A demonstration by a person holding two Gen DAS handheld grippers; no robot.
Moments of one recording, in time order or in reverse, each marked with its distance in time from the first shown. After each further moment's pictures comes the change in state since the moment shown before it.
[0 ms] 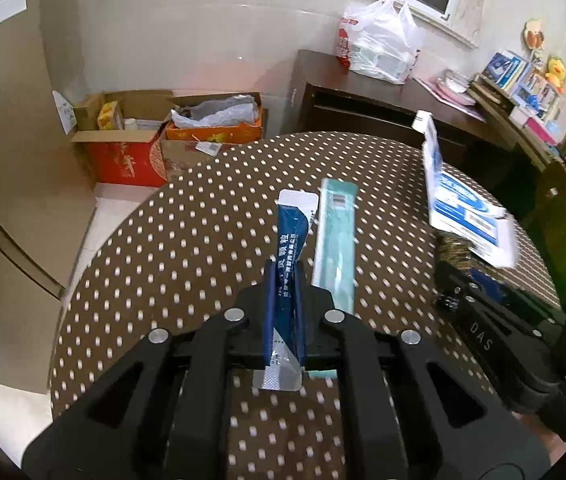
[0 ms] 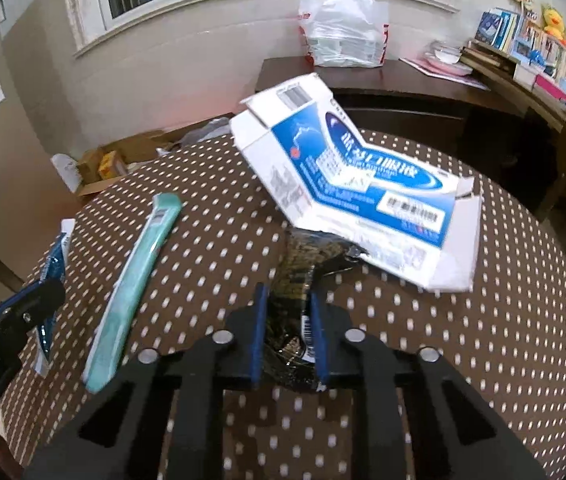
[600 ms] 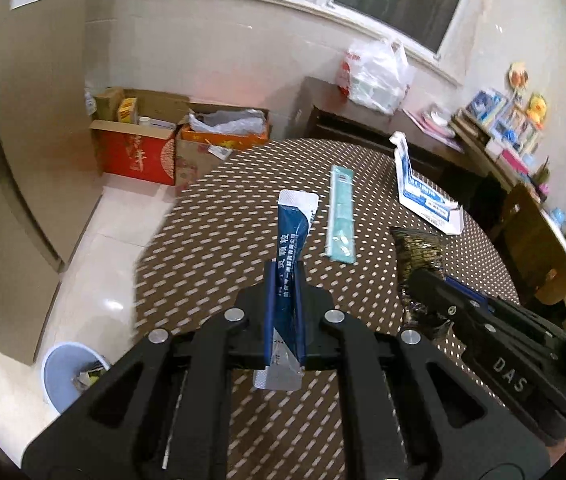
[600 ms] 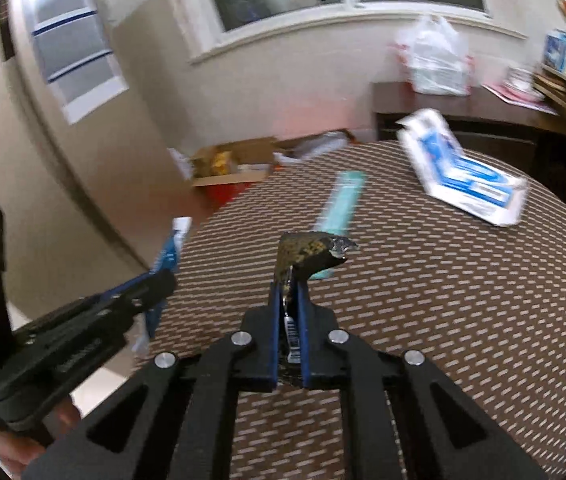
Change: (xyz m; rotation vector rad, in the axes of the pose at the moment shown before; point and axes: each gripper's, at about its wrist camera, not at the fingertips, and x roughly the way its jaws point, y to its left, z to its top) left arm -0.124 0.060 -0.073 -0.102 -0.098 -0.058; right arm -0.135 0.087 -0.071 -0.123 -0.066 0.341
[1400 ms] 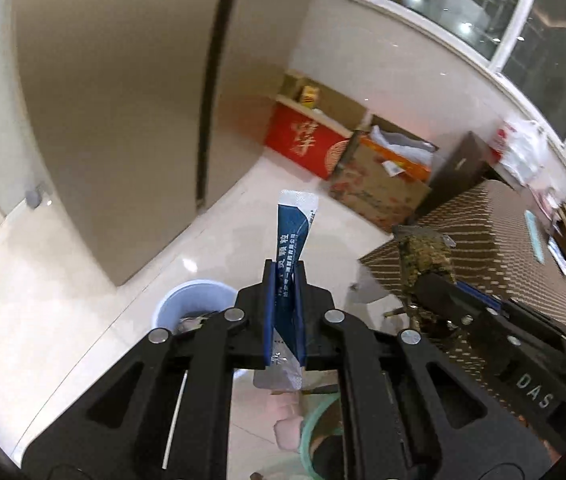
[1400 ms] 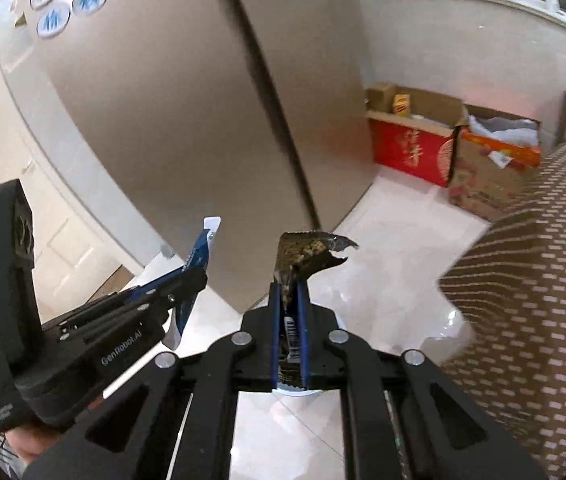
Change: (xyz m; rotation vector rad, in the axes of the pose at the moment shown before) left arm -0.121 0.276 -0.124 -0.354 -0.063 0.347; right arm 0.099 0.293 -0.106 -0.331 0.217 0.359
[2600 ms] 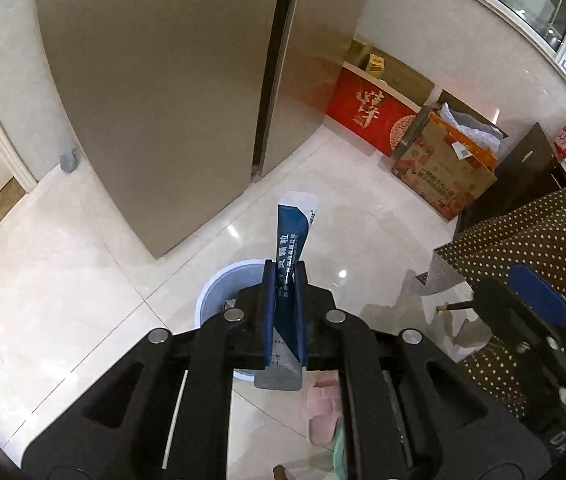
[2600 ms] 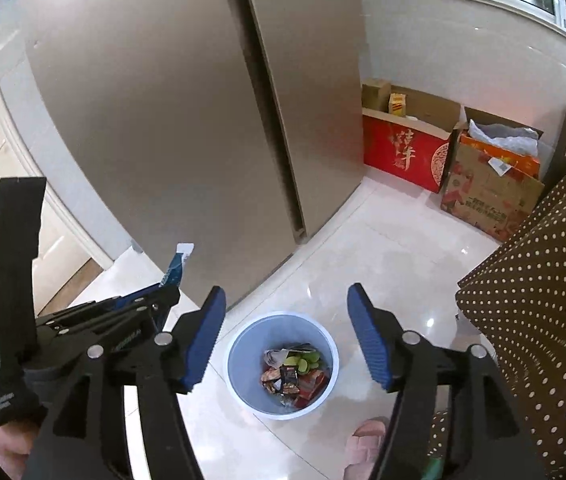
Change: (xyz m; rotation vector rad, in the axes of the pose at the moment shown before) left arm 0.079 0.060 0.000 -0.064 0.114 0.176; right arm 0.072 0.011 -0.014 -0.038 -0.017 -0.100
